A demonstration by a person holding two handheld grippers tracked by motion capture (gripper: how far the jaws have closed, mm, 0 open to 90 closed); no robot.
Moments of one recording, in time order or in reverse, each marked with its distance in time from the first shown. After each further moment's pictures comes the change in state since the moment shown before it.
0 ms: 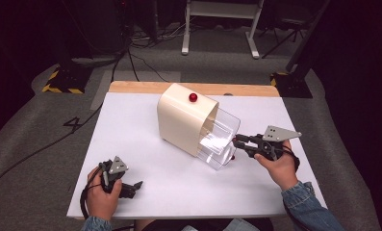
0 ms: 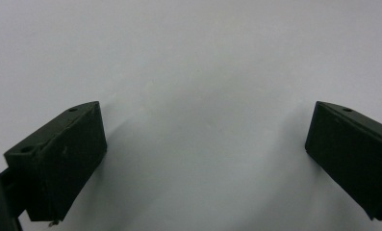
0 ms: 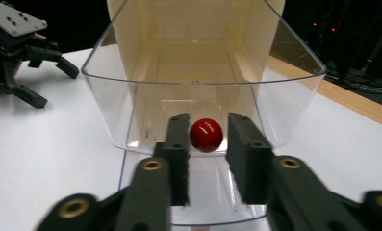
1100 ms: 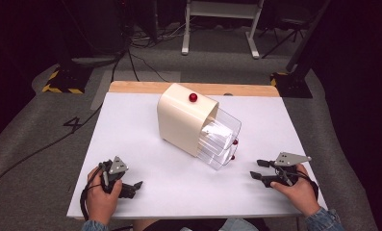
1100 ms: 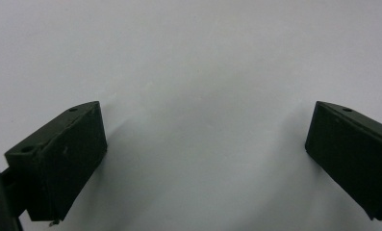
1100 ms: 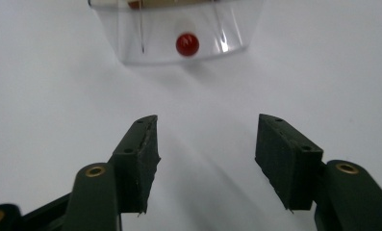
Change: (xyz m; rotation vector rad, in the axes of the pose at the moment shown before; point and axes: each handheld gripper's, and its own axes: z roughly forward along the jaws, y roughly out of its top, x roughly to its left) left arm 0.000 0.000 0.000 0.000 0.001 0.000; right arm 0.006 -0.091 -0.046 0.268 -0.057 0.101
